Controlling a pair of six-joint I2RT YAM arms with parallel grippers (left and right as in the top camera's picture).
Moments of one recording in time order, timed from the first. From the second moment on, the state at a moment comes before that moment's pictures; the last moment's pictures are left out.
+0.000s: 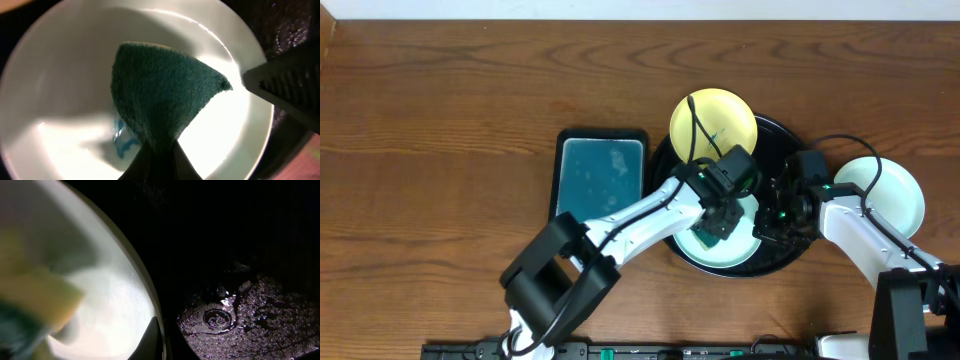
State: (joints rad) left arm -0.89 1.97 1.39 -0.69 0.14 -0.30; right arm 0.12 1.56 0.74 -0.67 -0.26 0.39
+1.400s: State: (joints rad) left arm -0.83 2.02 1.40 -0.77 0.15 -0.33; right arm 0.12 1.56 0.74 -0.67 -0.26 0.39
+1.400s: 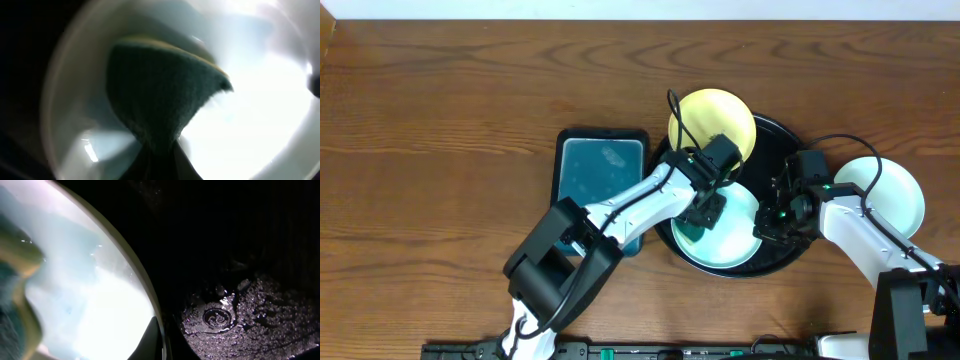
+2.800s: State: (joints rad) left arm -0.76 2.03 1.42 -0.85 0.23 -0.38; right arm 0.12 1.55 0.74 -0.67 -0.26 0.39
